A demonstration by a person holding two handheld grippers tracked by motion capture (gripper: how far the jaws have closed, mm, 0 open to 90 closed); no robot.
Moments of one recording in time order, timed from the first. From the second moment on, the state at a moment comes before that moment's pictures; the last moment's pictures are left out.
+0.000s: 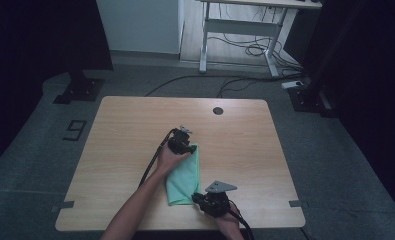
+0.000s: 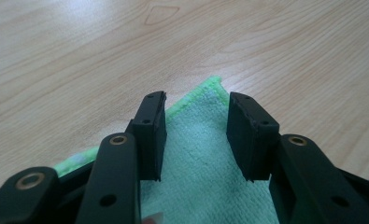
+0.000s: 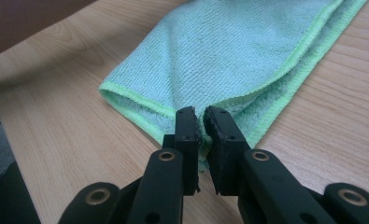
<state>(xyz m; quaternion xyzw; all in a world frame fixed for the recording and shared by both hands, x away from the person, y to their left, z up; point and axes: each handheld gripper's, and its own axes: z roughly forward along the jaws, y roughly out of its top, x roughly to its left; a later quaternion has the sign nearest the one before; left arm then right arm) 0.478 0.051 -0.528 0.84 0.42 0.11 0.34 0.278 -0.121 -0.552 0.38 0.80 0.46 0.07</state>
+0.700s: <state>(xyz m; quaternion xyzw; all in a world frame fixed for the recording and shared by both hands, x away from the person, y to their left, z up) 0.446 0.098 -0.511 0.85 0.39 0.11 0.33 0.285 -0.110 -0.523 0.35 0.80 0.47 0.14</state>
